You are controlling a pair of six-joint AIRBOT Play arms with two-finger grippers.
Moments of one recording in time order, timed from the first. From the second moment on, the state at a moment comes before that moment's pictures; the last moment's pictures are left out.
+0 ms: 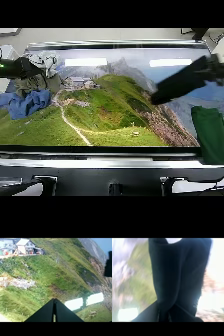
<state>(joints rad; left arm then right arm) 0.13 -1.30 1.70 0.95 -1.36 -1.44 -0.54 -1.60 1.92 -0.86 1.50 1.64</state>
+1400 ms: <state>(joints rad) 0.12 -1.30 1.70 0.88 -1.36 -1.41 -1.06 -1.35 1.40 -1.50 1.64 1.87</state>
